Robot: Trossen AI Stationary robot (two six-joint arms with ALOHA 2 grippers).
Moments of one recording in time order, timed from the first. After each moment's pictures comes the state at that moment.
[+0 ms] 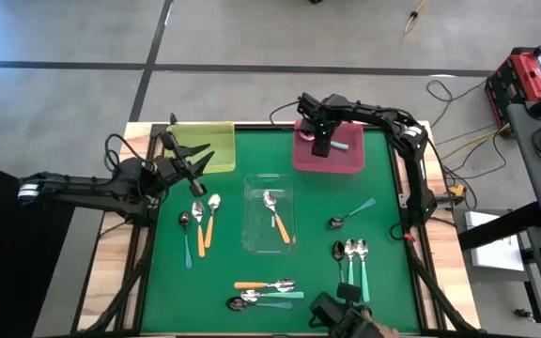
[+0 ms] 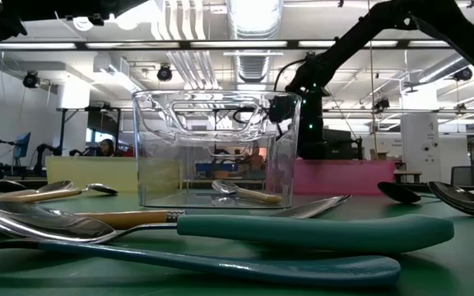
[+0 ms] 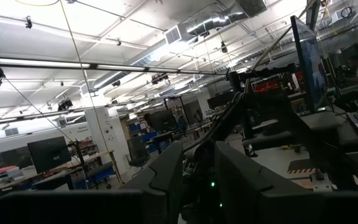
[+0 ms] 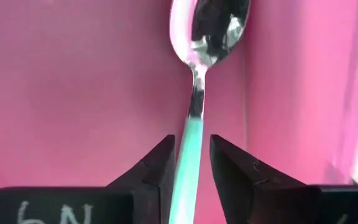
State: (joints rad) left arm 0.07 0.70 0.37 0.75 -0.33 0.46; right arm -0.73 2.08 1.61 -0.97 0.16 -0.47
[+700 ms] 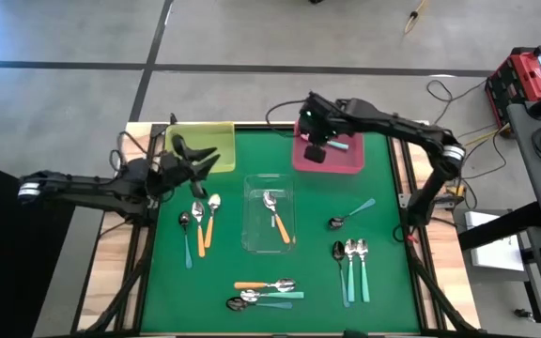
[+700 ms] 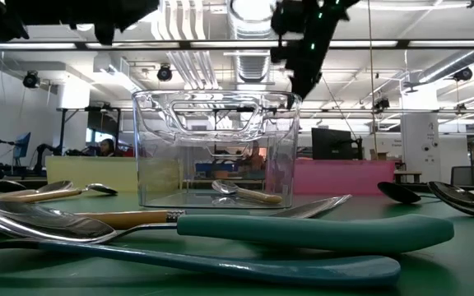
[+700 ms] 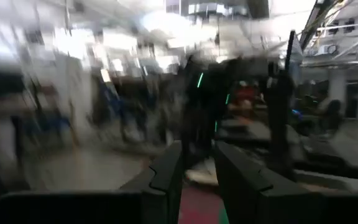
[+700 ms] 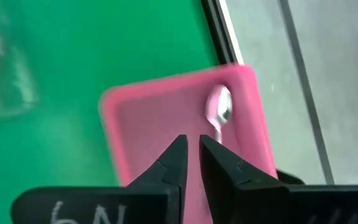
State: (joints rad) left arm 0.07 0.74 0.37 0.67 -0.33 0.05; right arm -0.45 1.68 1.59 -0.97 0.15 -0.25
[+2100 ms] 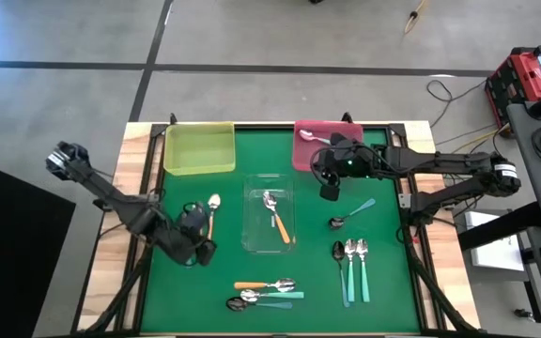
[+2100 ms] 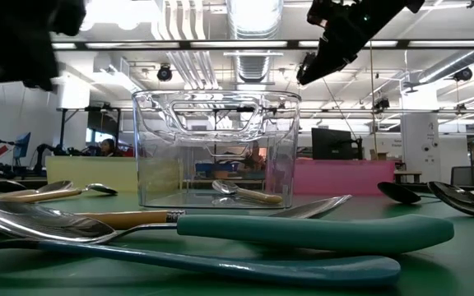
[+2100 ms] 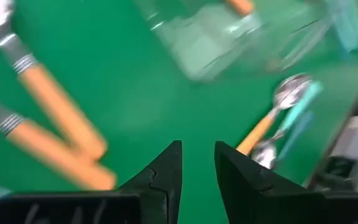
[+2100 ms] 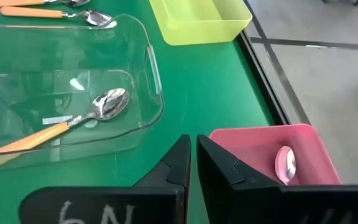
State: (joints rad) left arm -0.62 1.16 0.81 -0.70 -0.35 -1.49; right arm -0.18 1.23 0.99 -0.43 0.16 -0.15
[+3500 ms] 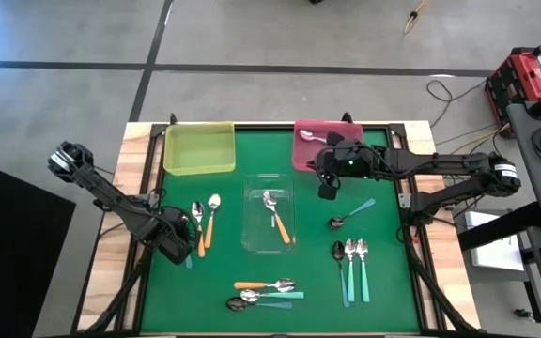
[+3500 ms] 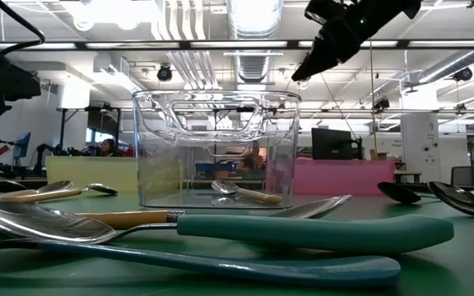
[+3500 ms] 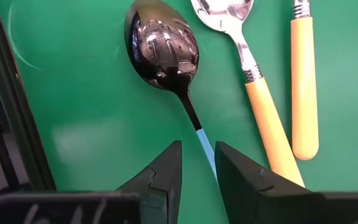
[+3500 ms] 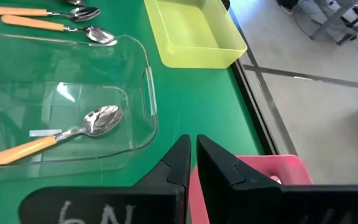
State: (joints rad) left arm -0.66 1.19 0.63 -1.01 -0.21 -2.03; right arm -0.18 1.23 0.95 -0.29 0.16 -0.27
